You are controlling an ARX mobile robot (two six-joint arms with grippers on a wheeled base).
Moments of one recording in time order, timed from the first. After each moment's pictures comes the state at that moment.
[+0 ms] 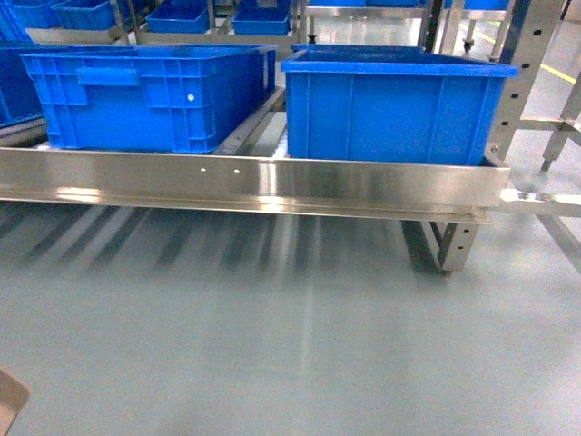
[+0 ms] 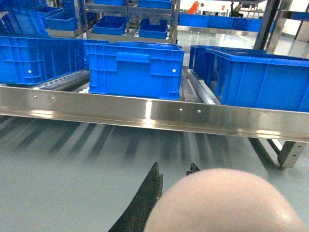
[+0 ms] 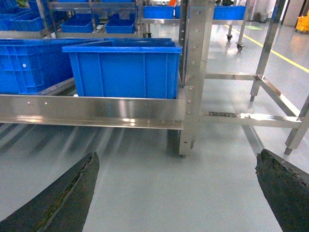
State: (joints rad) left arm 0.00 0.01 0.02 -0.01 0.00 -0.01; right arm 0.00 0.00 0.01 0.00 0.00 -0.01
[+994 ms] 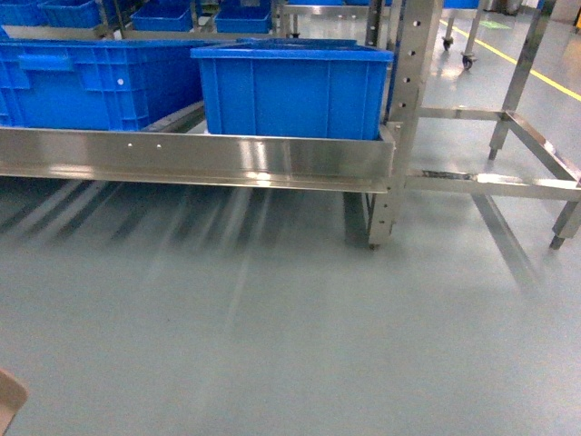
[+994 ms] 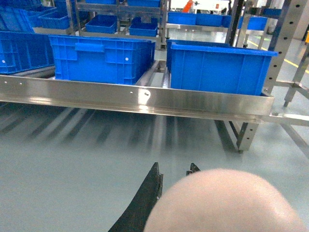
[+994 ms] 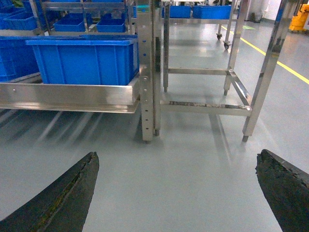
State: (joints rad) left arm 0.00 0.01 0.02 -0.01 0.00 0.00; right arm 0.00 0.00 0.01 0.00 0.00 -0.01
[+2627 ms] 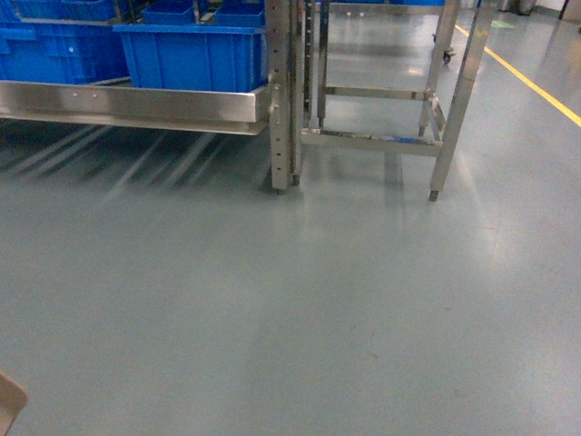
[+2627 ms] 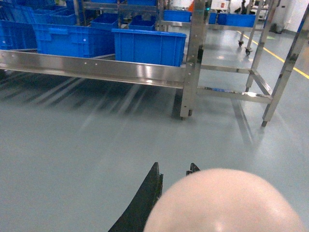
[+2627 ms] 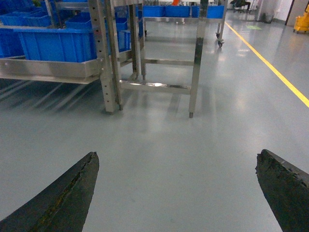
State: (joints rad) left arm 0.00 0.01 0.02 -0.01 0.00 0.00; right arm 0.00 0.00 0.01 0.00 0.00 -0.01
